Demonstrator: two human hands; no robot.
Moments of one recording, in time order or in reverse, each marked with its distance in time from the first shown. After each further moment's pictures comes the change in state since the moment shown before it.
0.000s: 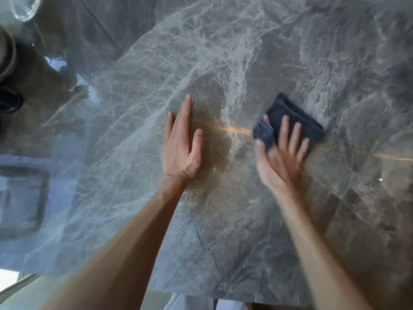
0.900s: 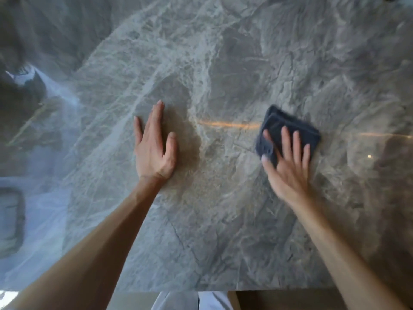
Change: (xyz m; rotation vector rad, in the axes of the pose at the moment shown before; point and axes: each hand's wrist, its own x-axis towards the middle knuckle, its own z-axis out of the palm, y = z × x) left_hand 0.002 0.004 0.006 0.135 -0.063 -0.017; right_hand -0.023 0.101 -0.012 -0.065 -0.089 -0.027
